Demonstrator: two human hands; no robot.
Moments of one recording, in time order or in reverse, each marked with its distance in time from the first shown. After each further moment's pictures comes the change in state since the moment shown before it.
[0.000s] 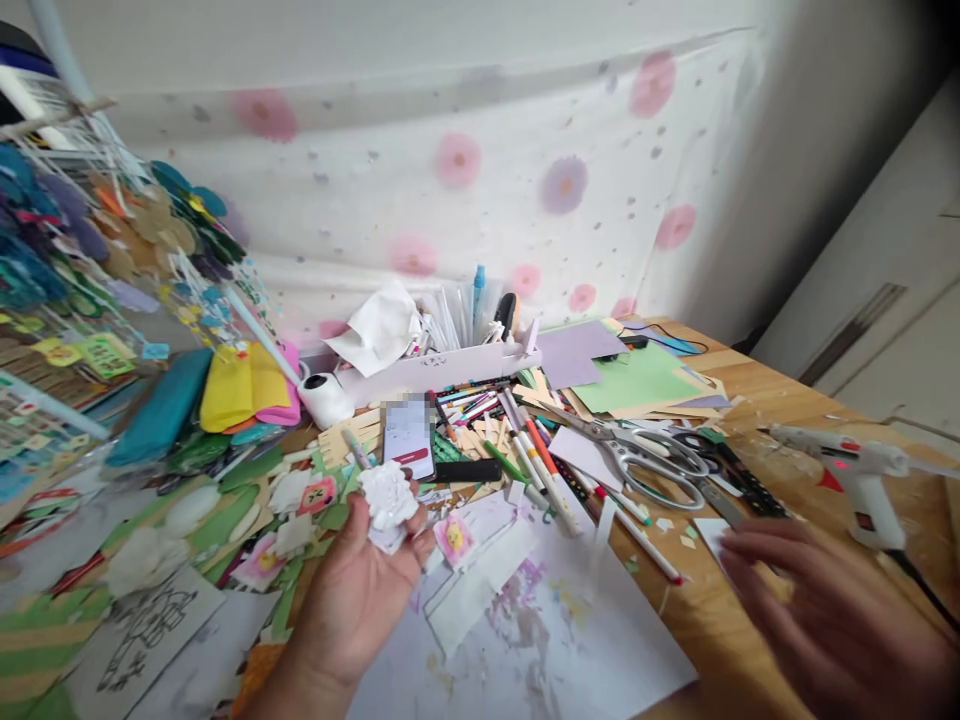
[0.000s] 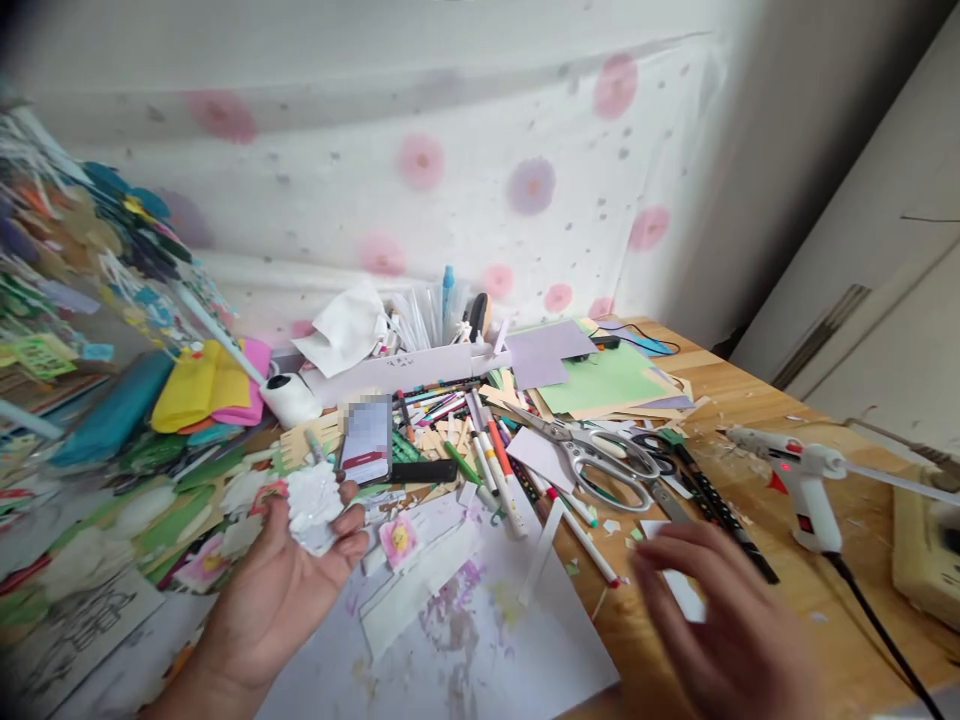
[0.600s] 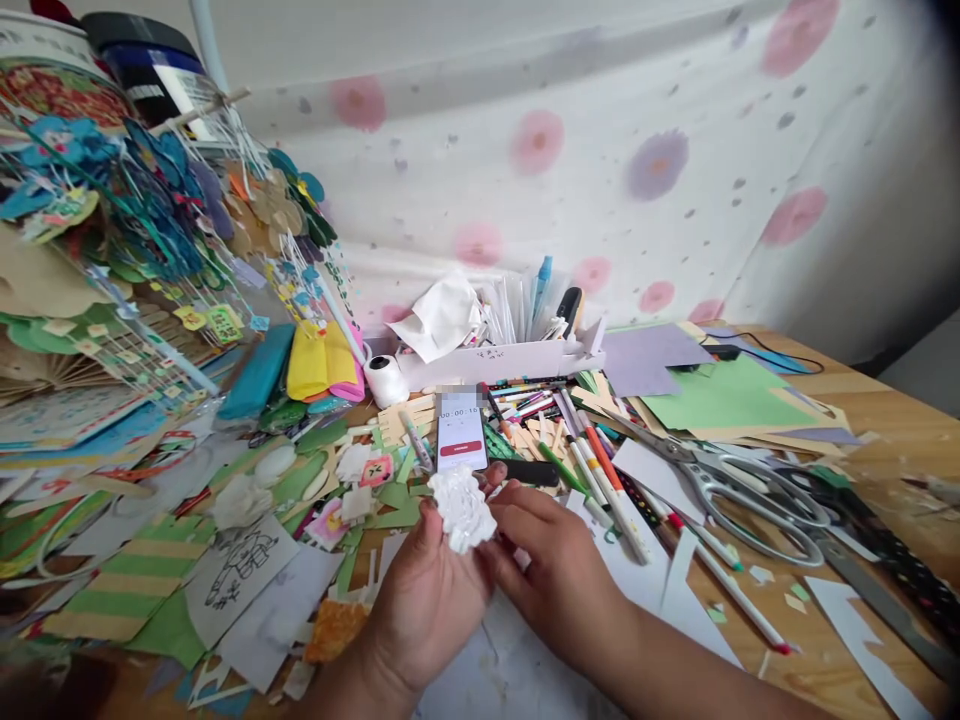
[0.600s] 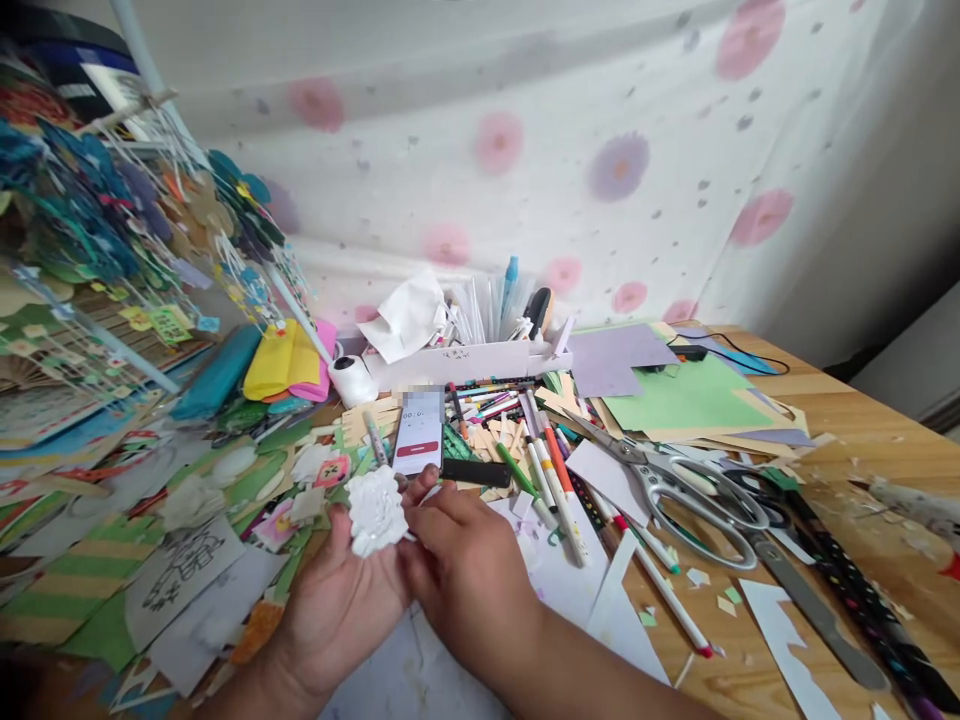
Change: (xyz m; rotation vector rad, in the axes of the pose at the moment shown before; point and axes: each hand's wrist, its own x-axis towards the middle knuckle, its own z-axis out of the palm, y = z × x) left_hand -0.008 -0.013 -0.008 -0.098 -0.317 -0.054; right_hand 0.042 -0.130 0.172 0.391 -0.484 -0.267
